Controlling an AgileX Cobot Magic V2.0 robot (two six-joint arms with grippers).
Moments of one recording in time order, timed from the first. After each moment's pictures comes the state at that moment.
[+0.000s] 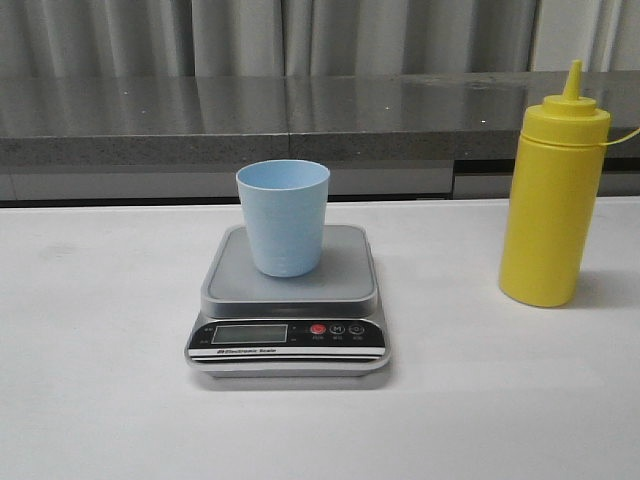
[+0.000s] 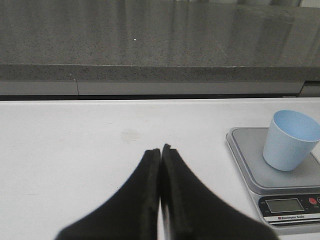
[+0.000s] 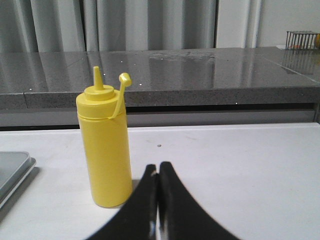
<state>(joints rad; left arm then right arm) -0.11 0.30 -0.47 0.00 0.52 -0.11 0.01 -0.01 0.03 -0.08 0.03 0.14</state>
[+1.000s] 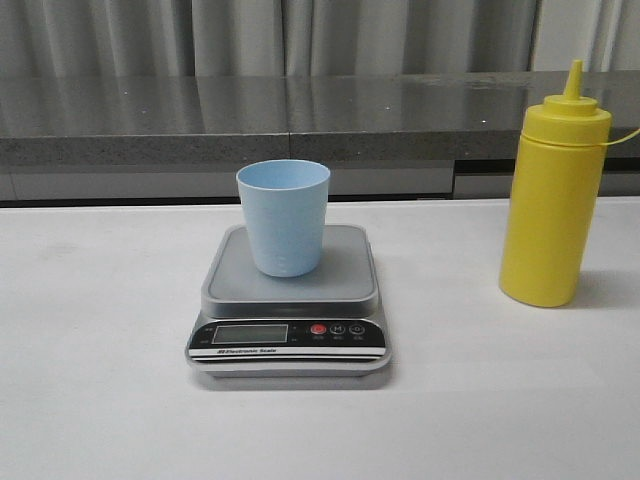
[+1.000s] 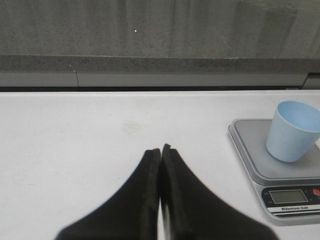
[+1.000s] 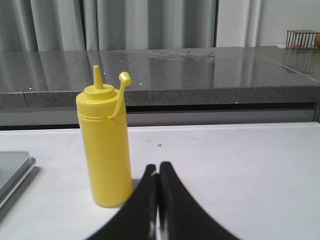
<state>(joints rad) -0.11 0.30 -0.43 0.00 0.51 -0.11 0.01 -0.01 0.03 -0.08 0.03 0.14</state>
